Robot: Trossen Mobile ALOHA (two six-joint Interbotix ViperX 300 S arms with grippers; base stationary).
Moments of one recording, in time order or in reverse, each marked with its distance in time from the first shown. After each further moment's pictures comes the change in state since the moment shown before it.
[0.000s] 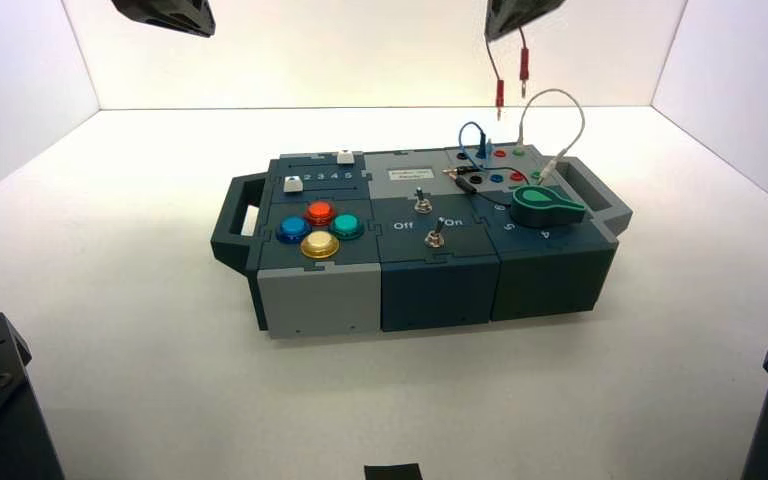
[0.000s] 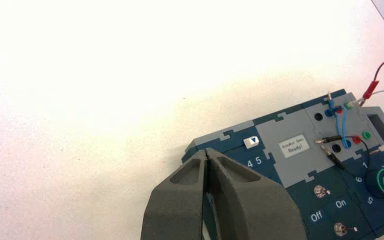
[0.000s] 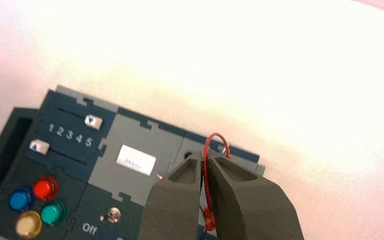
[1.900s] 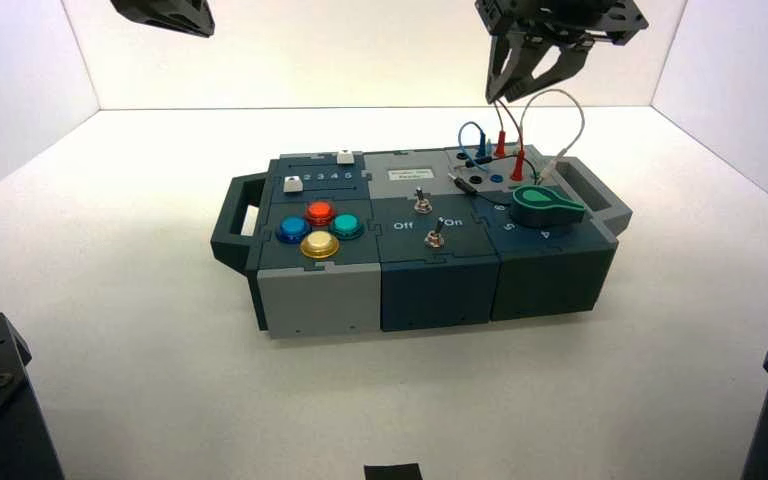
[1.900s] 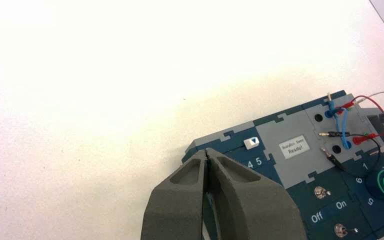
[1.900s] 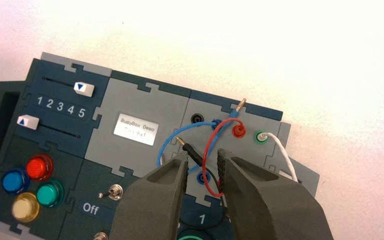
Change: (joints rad) left arm 0.000 -0.003 0.008 0.000 -0.011 -0.002; right arm 0.003 0.012 0.179 0.095 -0.109 0.005
